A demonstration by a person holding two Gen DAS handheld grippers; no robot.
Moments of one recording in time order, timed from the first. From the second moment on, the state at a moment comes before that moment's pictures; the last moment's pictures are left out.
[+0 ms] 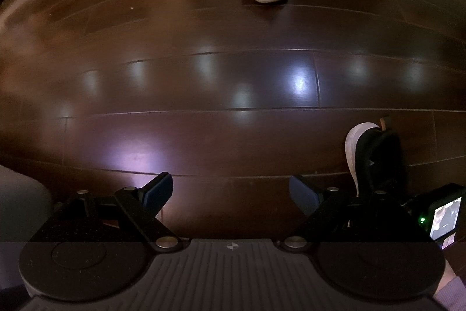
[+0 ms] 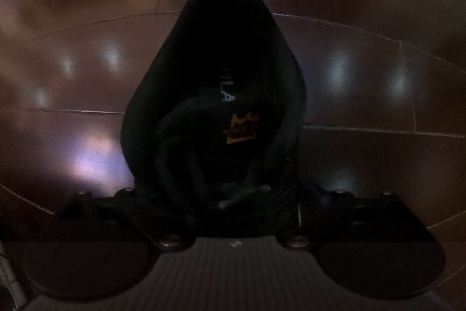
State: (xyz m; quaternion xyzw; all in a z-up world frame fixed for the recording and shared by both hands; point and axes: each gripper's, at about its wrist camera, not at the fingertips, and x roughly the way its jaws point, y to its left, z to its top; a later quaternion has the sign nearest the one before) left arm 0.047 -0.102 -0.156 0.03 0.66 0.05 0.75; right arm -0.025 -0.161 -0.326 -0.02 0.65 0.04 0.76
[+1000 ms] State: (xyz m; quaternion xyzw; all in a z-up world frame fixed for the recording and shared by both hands) left arm 0.053 -0.013 -0.141 -0.03 0.64 0.09 0.76; right arm 0.027 0.034 -0.300 0.00 0.63 0.05 0.77
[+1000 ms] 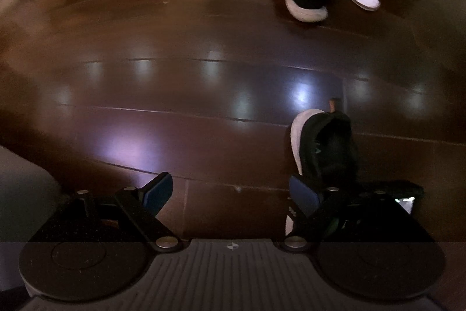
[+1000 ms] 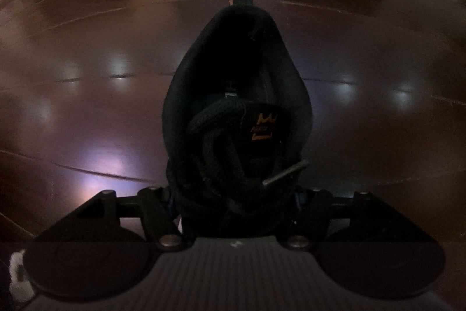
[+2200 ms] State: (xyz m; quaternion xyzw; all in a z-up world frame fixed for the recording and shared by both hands) left arm 0.069 0.149 -0.182 -0.07 0.64 0.28 0.71; right arm 0.077 0.144 -0.333 0.00 0.63 0.08 0.77
